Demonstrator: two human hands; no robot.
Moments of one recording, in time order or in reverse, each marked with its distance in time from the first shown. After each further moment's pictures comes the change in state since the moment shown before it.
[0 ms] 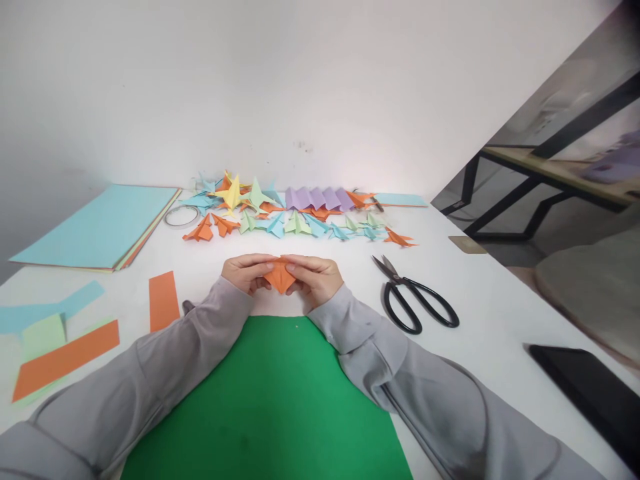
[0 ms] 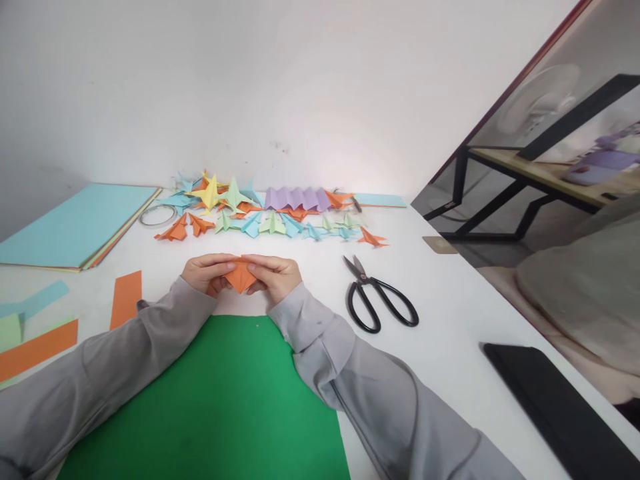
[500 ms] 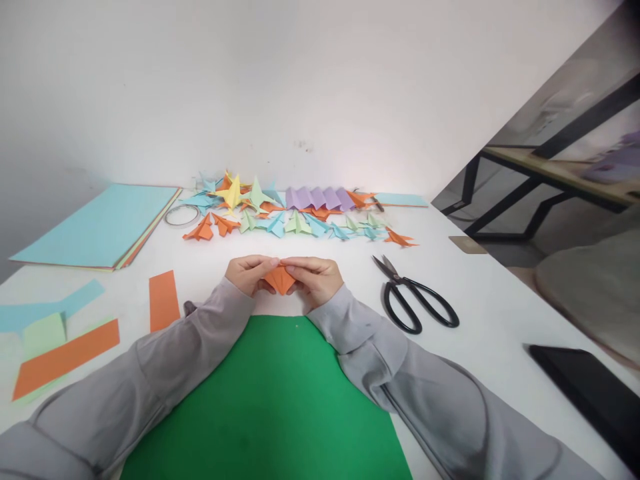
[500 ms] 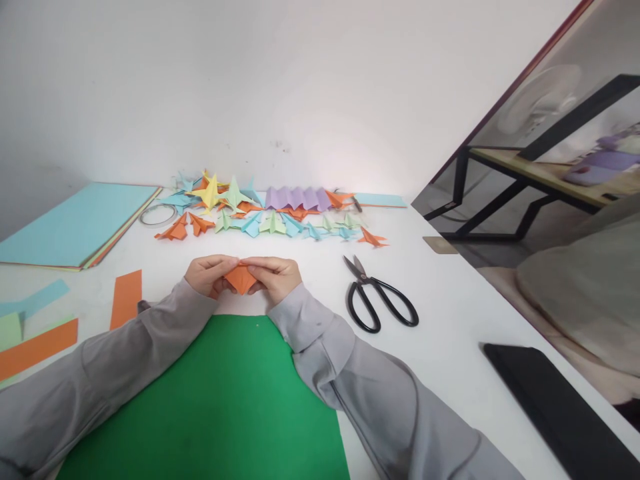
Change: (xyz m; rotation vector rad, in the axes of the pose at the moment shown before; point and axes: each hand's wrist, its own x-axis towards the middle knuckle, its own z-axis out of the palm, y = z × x) left_hand 0.000 -0.003 0.000 0.092 -0.092 0.022; right_hand 0.001 0.003 -0.002 -0.047 -0.048 -0.080
